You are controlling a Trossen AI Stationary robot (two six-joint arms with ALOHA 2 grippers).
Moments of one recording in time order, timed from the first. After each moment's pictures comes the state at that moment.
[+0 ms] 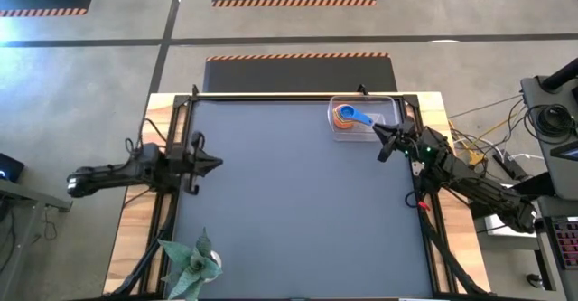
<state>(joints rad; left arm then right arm) 0.11 0.00 0.03 0.19 0.12 -0.05 -0.65 0.20 0.03 0.06 0.01 0.15</state>
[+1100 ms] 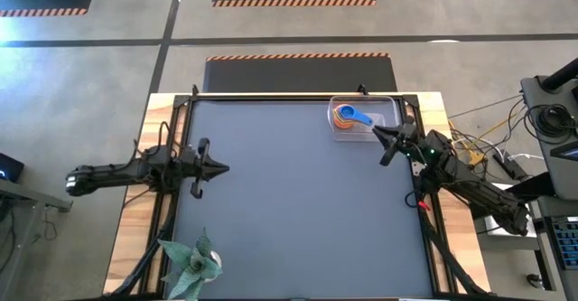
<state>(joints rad) 0.10 0.02 0.01 0.03 0.12 -0.09 -0.65 0.09 0.02 0.00 -0.07 0.05</state>
